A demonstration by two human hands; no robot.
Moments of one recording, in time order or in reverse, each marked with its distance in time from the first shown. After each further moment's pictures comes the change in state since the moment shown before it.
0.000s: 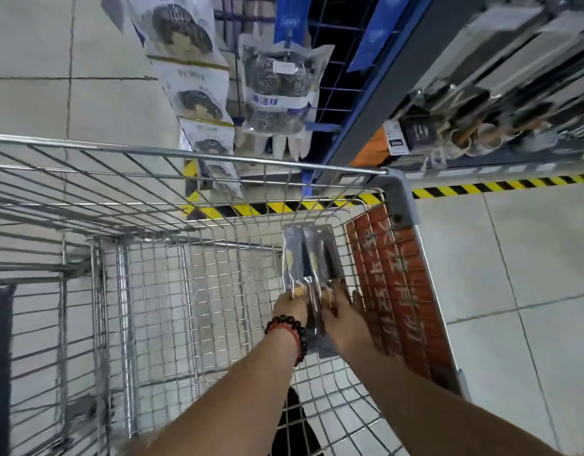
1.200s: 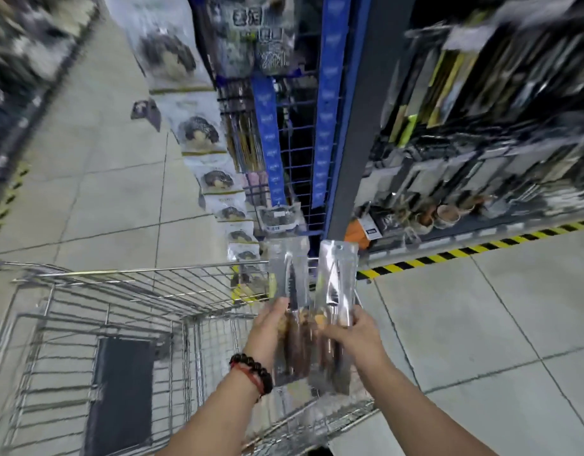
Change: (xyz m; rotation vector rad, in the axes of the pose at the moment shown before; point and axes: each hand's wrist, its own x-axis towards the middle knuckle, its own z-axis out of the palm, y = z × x) left_hand -0.315 0.074 -0.074 -0.367 -0.143 0.464; right_hand -0.250 -0.074 -0.143 0.704 0.106 -0.305
